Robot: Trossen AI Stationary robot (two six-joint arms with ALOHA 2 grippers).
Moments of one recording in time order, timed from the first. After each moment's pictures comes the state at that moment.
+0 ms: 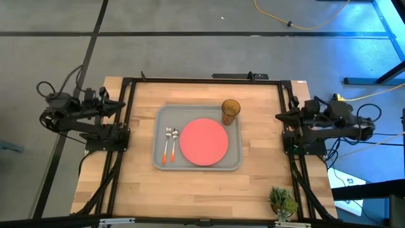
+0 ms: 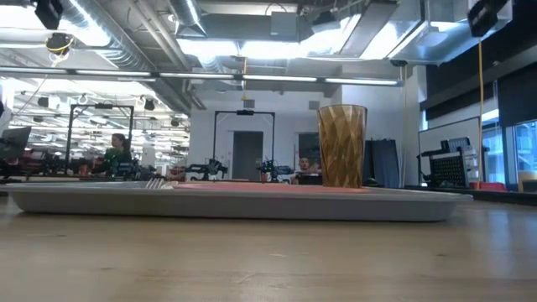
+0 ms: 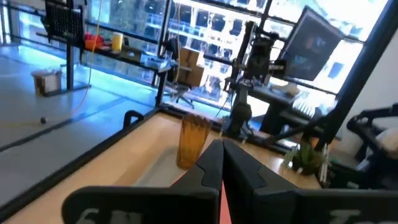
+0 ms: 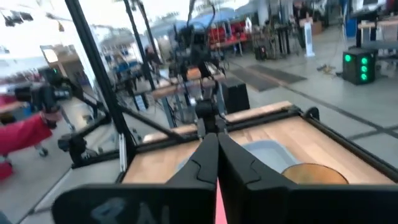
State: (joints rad) left arm -0.16 0.01 0.78 -0.72 -0.39 -0.27; right arm 0.08 0.16 0.61 -0.41 0.11 0.26
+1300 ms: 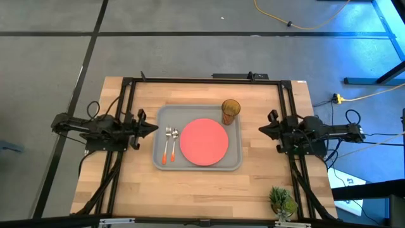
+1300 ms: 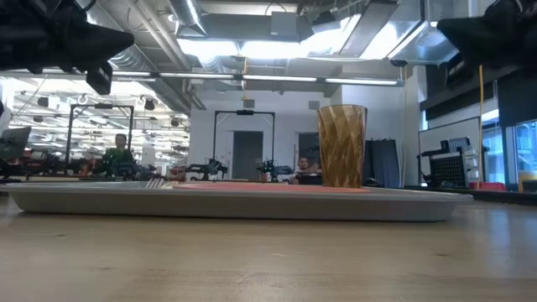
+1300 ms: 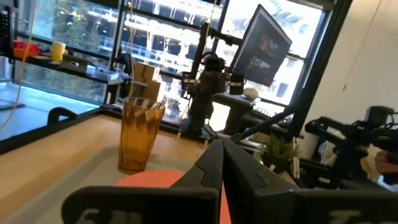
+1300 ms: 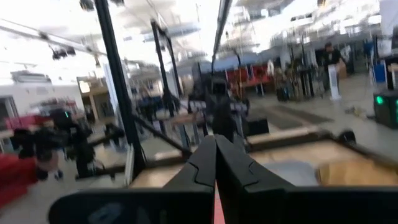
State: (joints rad) left arm -0.16 0.01 0.01 0.21 -0.21 -0.25; right arm 0.08 0.00 0.01 0.27 0.02 0.20
